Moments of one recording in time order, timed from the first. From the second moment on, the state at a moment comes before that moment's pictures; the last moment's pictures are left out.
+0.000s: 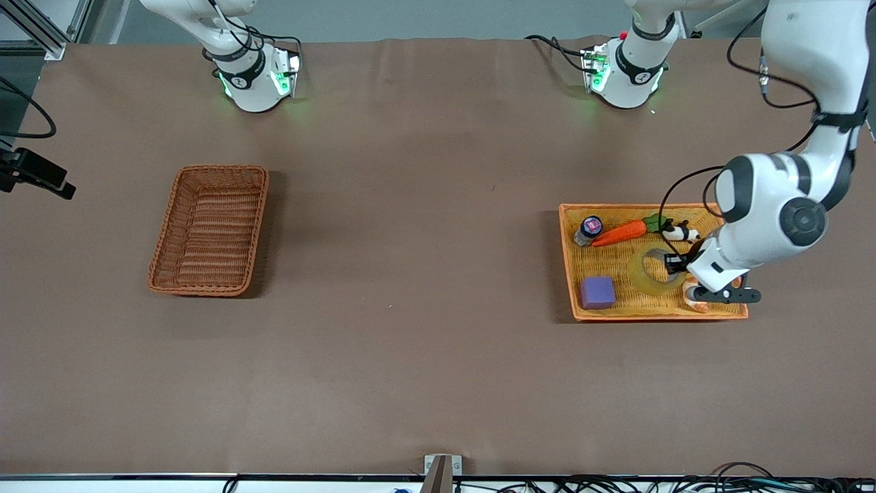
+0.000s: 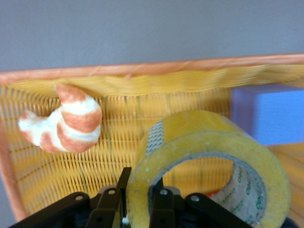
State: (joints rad) left arm 0.04 0.30 -0.09 -1.96 0.00 2.19 0.03; right arm -0.03 0.03 -0.07 -1.49 0.00 1.53 0.05
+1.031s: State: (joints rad) left arm -0.44 0.72 -0.40 -1.42 0.17 2.03 -0.78; right arm -0.03 0.03 -0.07 -1.49 0.00 1.53 0.05
